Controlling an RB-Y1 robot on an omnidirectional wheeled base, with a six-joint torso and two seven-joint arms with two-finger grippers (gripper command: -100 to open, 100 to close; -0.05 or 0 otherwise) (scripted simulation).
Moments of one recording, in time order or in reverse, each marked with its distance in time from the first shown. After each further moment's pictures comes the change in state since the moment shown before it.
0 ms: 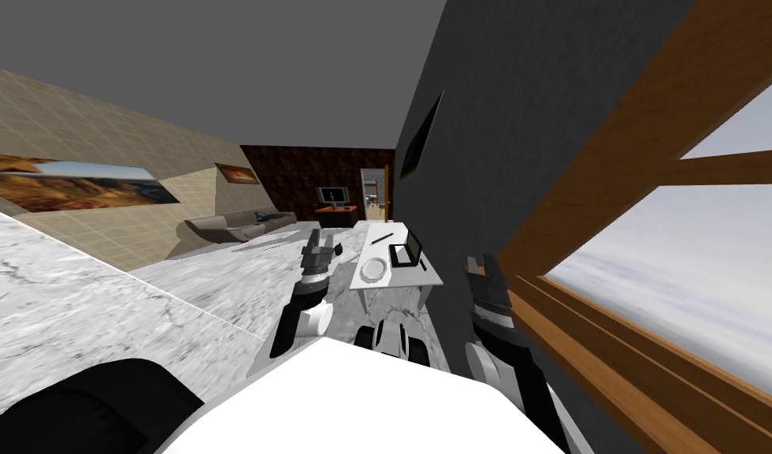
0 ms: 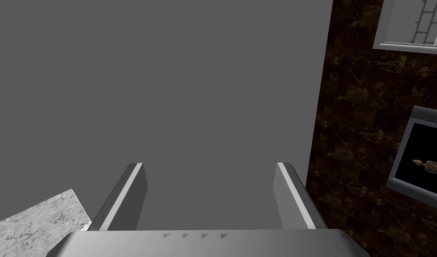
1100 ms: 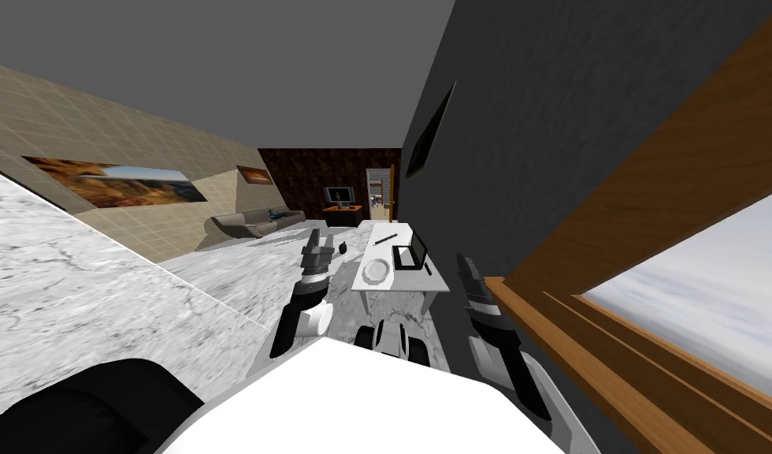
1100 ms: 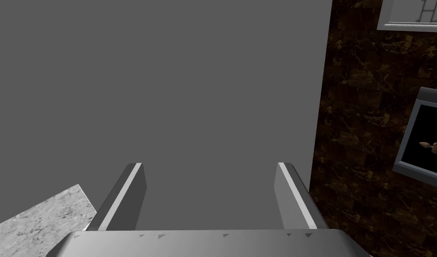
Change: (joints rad) left arm 0.000 0.000 0.000 0.000 0.000 0.000 0.000; right arm -0.088 -0.059 -0.068 0.136 0.214 0.043 0.263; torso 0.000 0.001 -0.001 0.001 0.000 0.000
